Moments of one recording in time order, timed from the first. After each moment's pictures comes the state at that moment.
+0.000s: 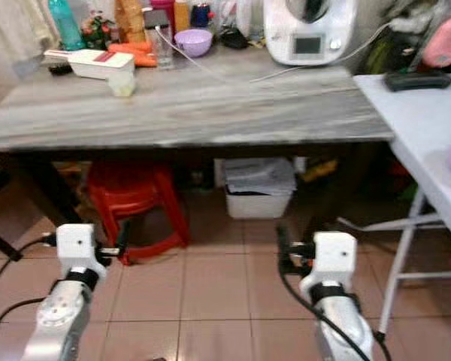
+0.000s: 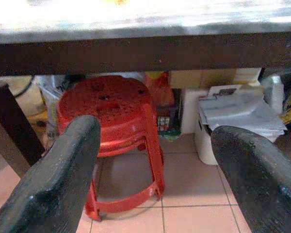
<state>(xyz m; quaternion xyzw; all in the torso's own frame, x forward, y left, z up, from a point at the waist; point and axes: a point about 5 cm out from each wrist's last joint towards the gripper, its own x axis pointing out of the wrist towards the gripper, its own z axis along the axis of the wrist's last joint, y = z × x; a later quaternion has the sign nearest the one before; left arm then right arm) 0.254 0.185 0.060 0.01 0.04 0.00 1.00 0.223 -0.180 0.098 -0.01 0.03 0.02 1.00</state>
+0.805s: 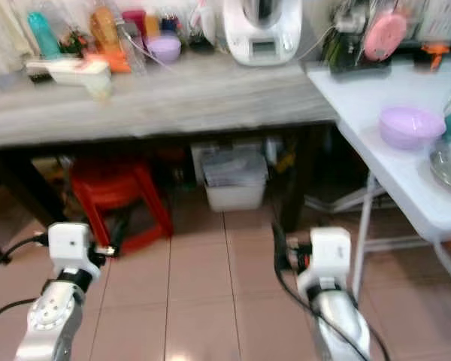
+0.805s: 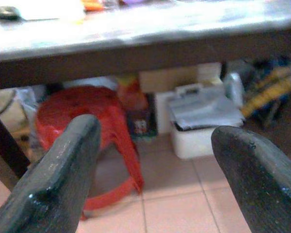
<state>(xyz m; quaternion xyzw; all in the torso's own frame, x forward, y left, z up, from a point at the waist) 0.252 0.183 0.065 0.01 0.03 -0.02 1.00 0.226 -0.178 0.101 -0.01 0.02 0.02 1.00</state>
